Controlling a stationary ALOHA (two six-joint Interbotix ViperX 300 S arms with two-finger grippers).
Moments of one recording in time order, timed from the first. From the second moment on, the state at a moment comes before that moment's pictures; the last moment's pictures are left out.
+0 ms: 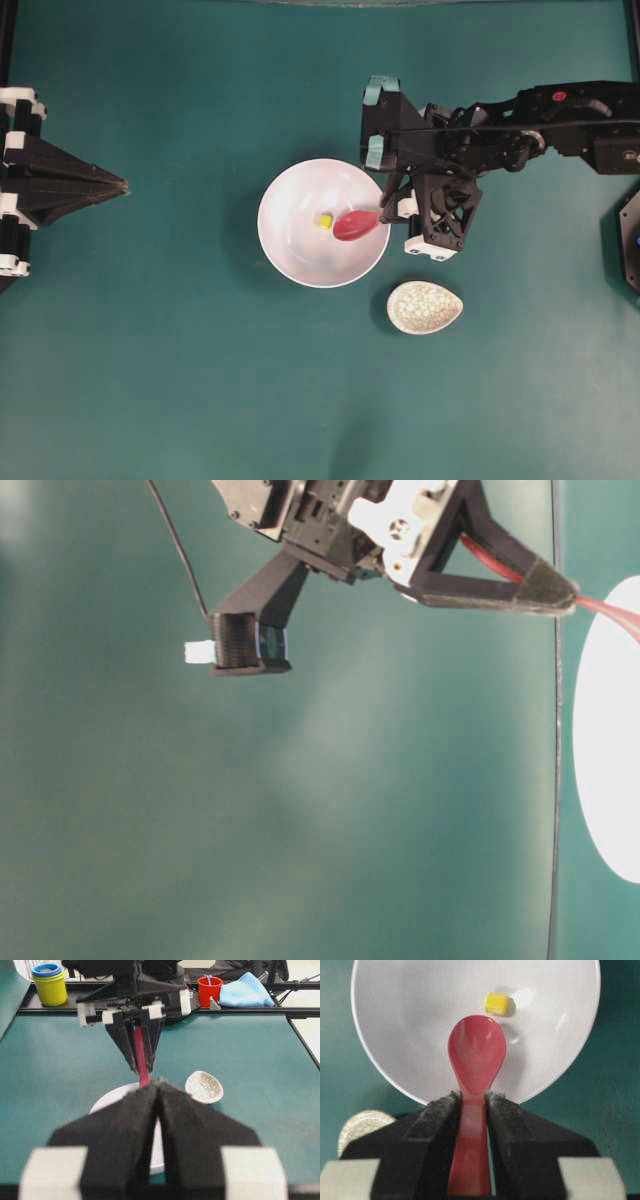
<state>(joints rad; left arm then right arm) 0.00 -0.96 1.18 0.02 -0.22 0.01 -0.18 -0.07 0.56 0.41 0.56 -0.32</state>
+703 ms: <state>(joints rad) 0.00 -0.96 1.18 0.02 -0.21 0.01 -0.18 0.01 0.56 0.40 0.42 -0.33</state>
